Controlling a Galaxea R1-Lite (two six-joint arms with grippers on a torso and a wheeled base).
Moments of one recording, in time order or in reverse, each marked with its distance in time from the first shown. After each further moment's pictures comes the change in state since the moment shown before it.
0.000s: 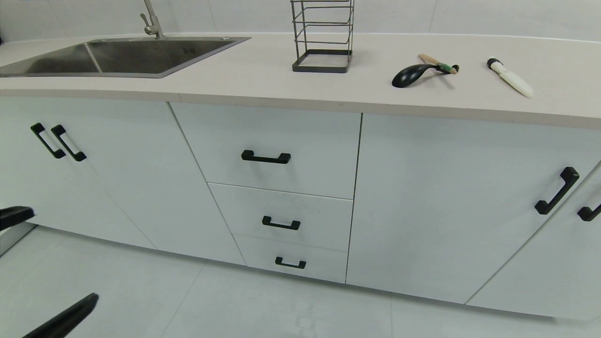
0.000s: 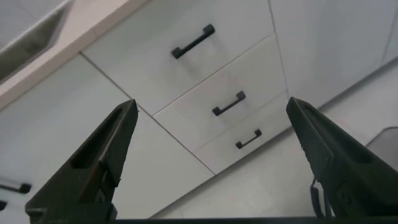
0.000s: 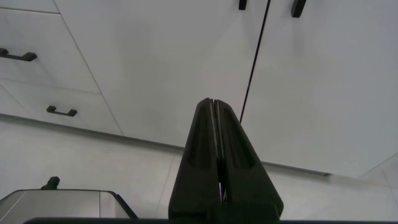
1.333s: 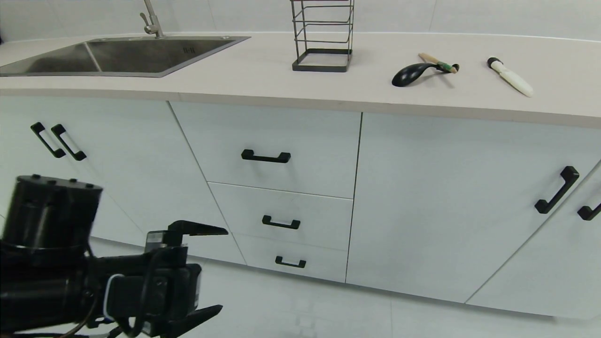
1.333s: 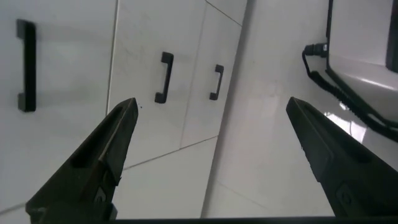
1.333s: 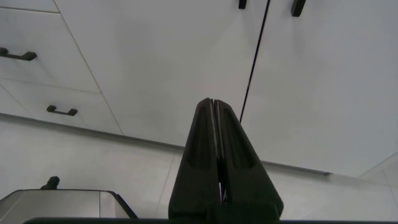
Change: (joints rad) left arm -0.265 0.646 -0.124 0.076 0.118 0.722; right arm 0.000 0.000 0.000 0.000 0.000 0.000
